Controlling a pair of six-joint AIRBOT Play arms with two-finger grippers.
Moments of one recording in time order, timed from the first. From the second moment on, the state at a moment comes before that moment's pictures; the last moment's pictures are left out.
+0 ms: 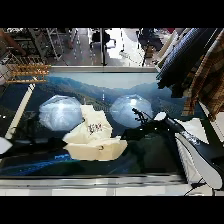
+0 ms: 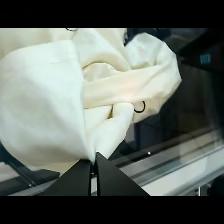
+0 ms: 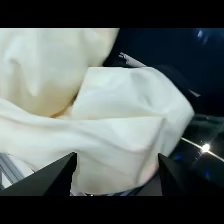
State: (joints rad) left arm 0.04 -0.76 0.75 0.89 -1.20 -1.43; right arm 0.13 -1.58 1.08 -0.70 1.22 1.06
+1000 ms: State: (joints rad) left arm 0.34 -0.83 1.42 0.66 -1.30 -1.33; right arm 0.23 -1.13 1.68 -1.12 1.40 1.25
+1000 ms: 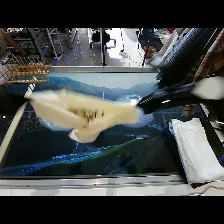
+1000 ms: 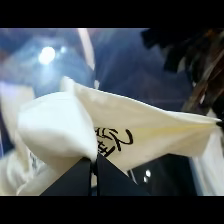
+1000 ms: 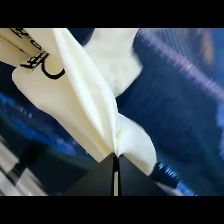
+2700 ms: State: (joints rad) left arm 0.42 -1.73 1.71 1.04 -1.30 -1.35; right arm -0.15 -1.77 1.70 -1.12 1.10 1.35
